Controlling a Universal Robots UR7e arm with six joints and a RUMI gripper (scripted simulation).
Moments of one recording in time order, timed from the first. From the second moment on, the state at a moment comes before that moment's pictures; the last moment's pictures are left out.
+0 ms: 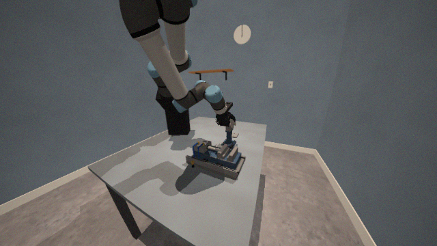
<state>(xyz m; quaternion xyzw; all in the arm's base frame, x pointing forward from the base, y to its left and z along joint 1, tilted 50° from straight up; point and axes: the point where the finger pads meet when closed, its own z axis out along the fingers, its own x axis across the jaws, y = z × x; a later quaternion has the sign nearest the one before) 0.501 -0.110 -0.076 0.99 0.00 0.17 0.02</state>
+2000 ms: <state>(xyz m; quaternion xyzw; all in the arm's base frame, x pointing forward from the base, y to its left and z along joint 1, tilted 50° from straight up) 0.501 -0.110 -0.076 0.99 0.00 0.17 0.02</state>
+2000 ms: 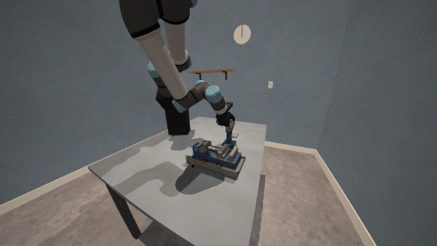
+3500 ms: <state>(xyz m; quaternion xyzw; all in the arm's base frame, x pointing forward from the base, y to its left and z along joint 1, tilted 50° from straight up) 0.500 -0.106 -0.068 0.99 0.00 0.17 0.02</state>
